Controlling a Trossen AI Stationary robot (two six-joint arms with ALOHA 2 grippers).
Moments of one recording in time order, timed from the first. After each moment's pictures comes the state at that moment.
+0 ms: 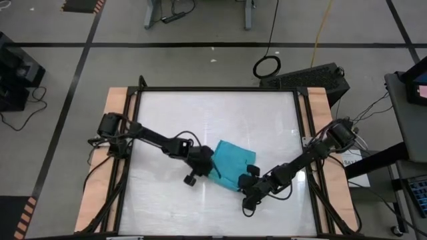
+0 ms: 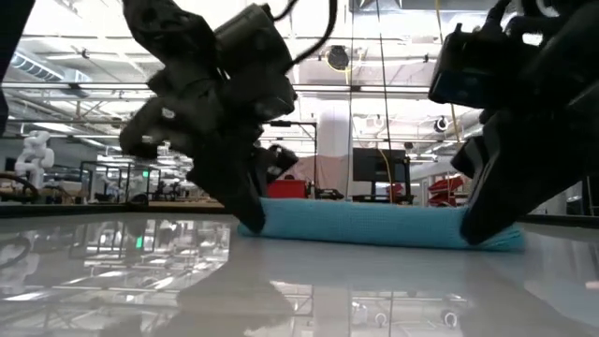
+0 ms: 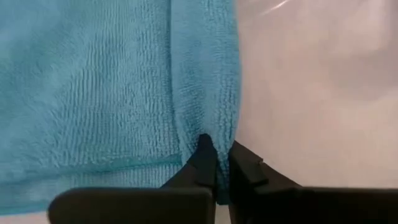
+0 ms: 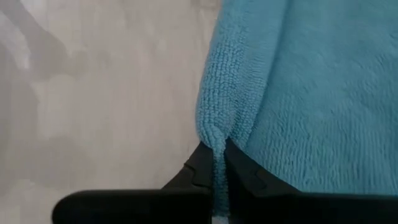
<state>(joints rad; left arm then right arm) -0.12 1.86 0.97 -0.08 0.30 0.31 0.57 1.76 0.82 -0.02 0.28 0.76</state>
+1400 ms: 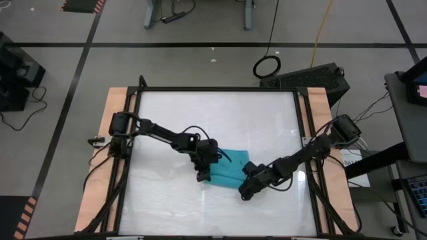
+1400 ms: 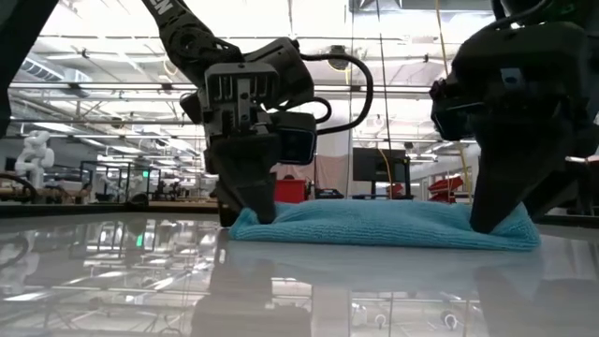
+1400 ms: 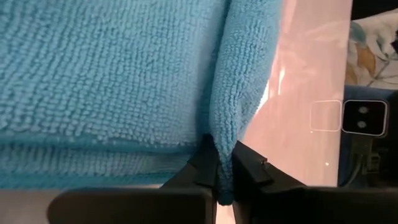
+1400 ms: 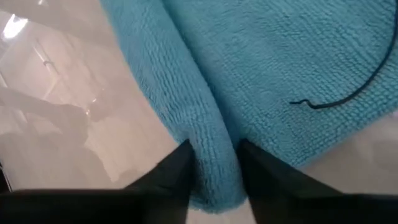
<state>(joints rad) -0.03 1.99 1.06 -0.15 0.64 -0.44 0.49 1.68 0.77 -0.16 0.15 1.29</state>
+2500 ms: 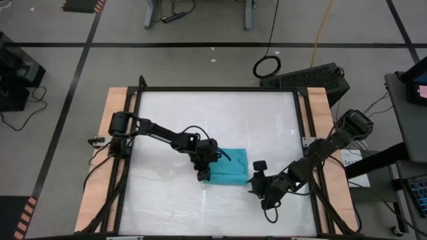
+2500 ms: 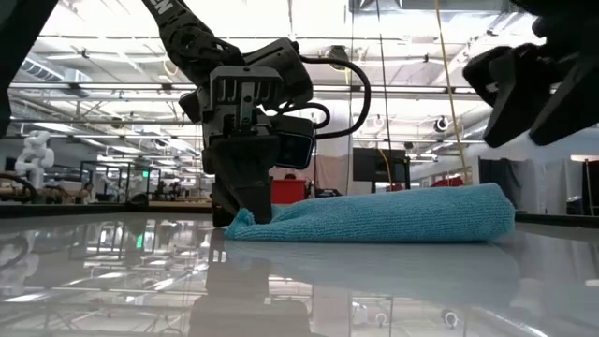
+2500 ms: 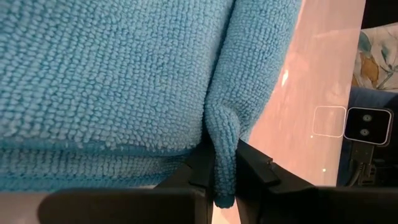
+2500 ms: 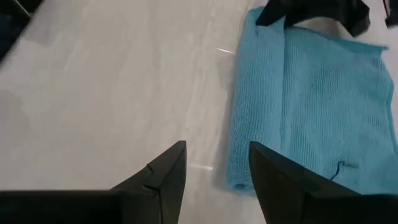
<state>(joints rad) -0.03 1.99 1.06 -0.17 0.62 -0.49 0.66 1.48 0.77 -0.20 0.39 0.34</state>
